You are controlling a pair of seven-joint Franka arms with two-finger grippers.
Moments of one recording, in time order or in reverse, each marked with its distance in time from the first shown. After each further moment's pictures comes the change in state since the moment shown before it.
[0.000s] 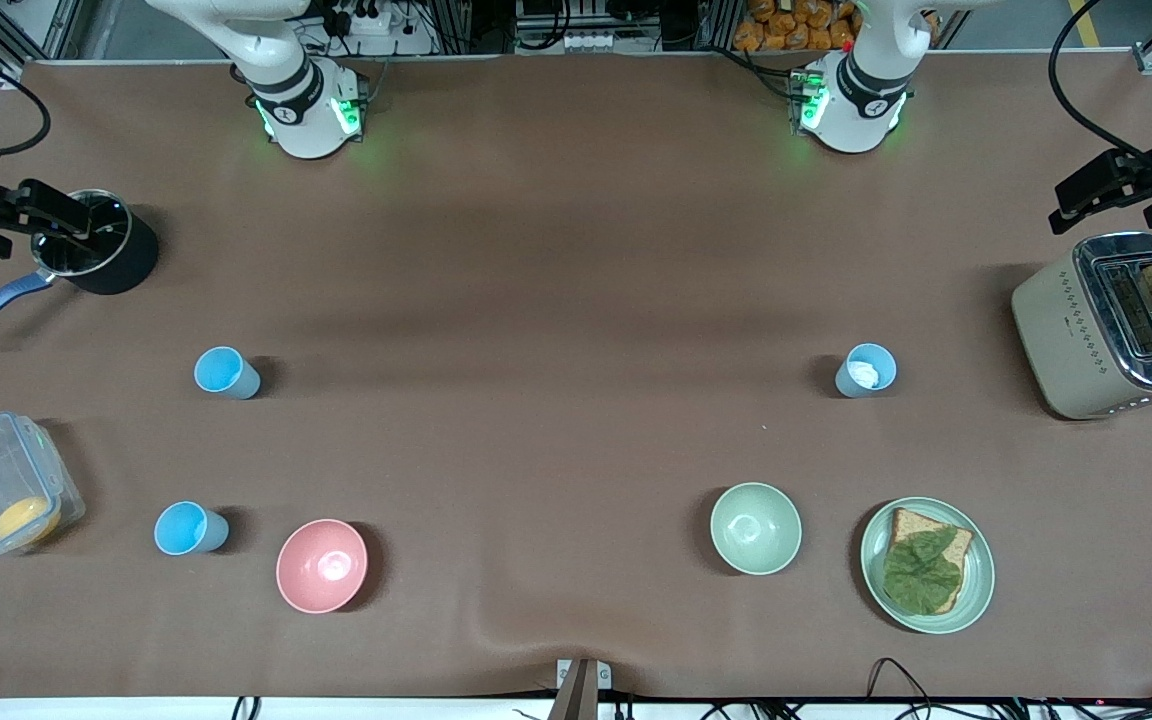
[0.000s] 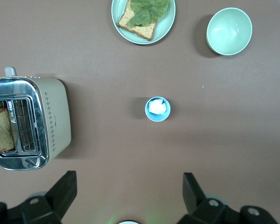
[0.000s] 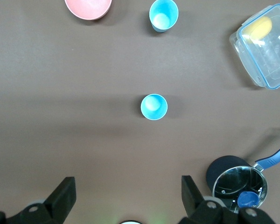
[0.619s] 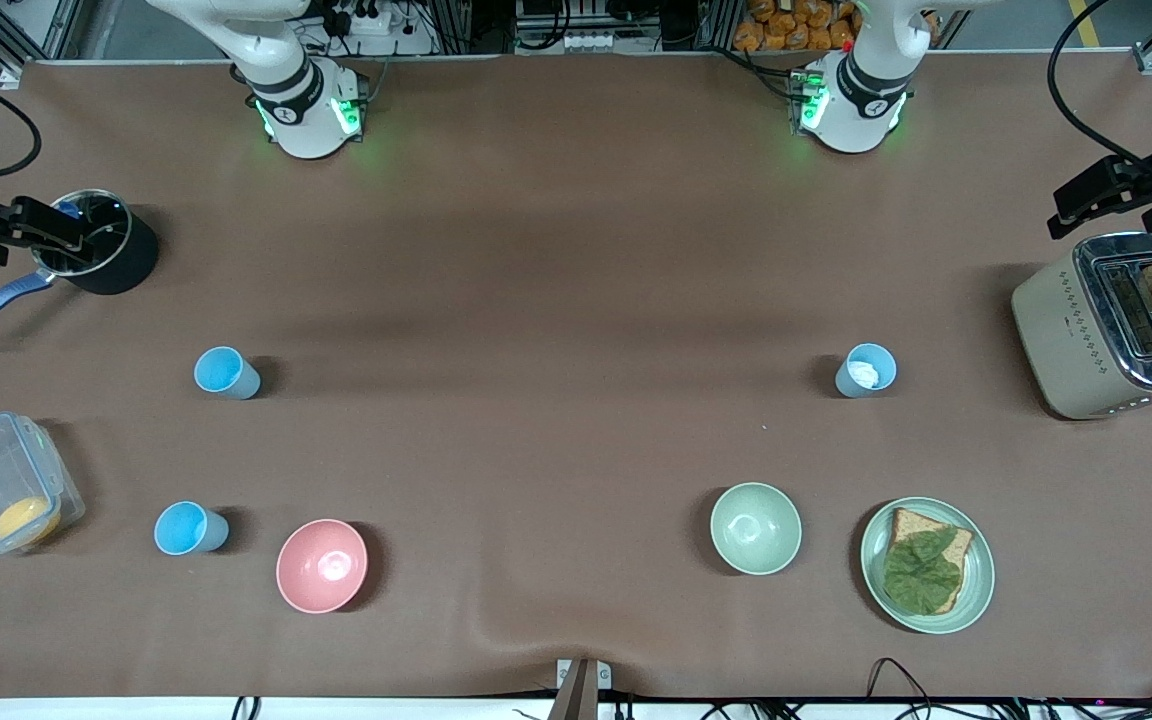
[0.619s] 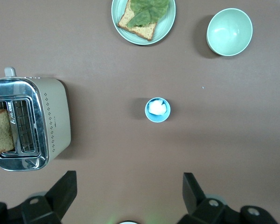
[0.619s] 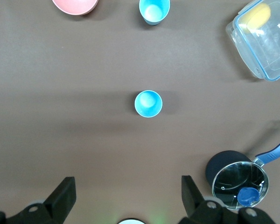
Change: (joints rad) left arm 0.000 0.007 0.000 0.009 0.000 0.000 -0.002; right arm -0.018 0.030 -0.015 -0.004 0.001 0.002 0.002
